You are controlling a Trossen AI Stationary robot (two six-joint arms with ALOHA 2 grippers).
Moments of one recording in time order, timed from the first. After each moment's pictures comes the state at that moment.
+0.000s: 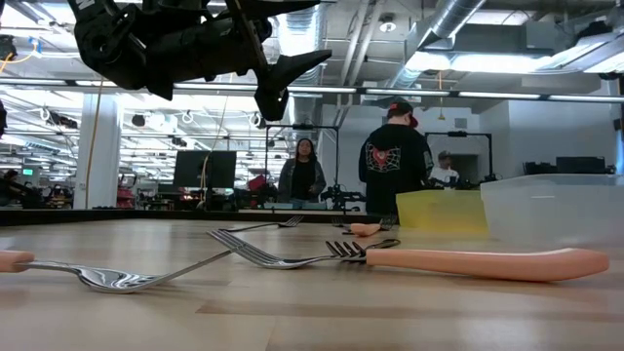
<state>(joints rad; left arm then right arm) 0.04 1.60 0.59 1.11 0.27 -0.64 0.94 1.43 0.91 -0.63 0.09 1.52</state>
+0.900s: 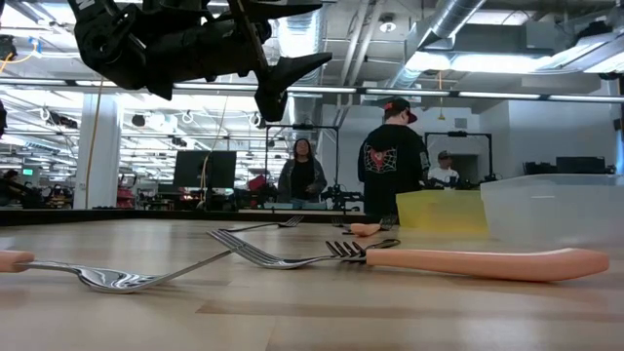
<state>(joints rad) 0.04 1.60 0.59 1.11 0.24 -0.63 0.92 1.43 0.91 -0.64 0.11 1.27</state>
